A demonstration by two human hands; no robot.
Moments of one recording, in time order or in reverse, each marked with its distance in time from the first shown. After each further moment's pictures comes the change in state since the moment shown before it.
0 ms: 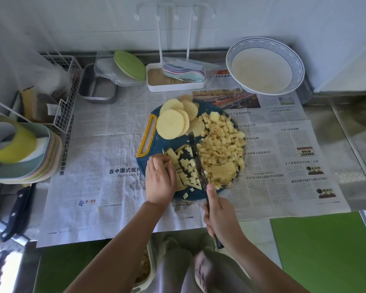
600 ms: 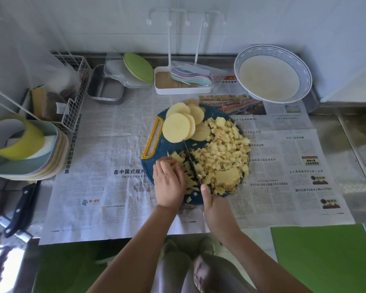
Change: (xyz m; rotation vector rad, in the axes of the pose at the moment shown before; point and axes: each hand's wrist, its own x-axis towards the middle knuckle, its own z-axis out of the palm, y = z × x) left_hand 0.000 0.014 0.015 0.021 0.117 -0.110; right_hand 0.025 0.000 0.010 -0.451 -0.010 -0.051
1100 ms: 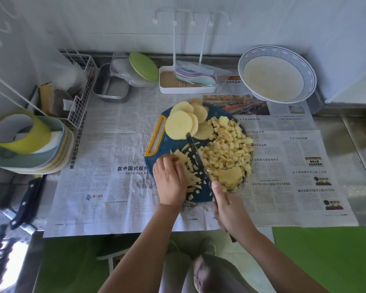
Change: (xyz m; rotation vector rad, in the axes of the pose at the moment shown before) left_hand -0.002 0.007 -0.005 -0.038 0.003 -0.107; right_hand -0.005 0.009 -0.027 0.116 -0.014 -0.076
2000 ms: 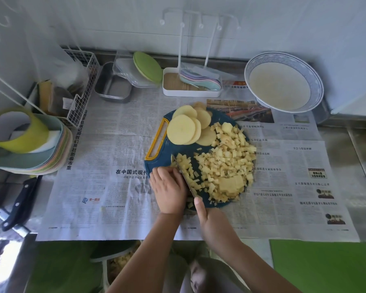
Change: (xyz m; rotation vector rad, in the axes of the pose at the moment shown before) left_hand -0.005 -0.007 0.010 0.121 0.116 -0.133; right_hand -0.001 -0.014 0.023 -0.301 -0.134 0.083
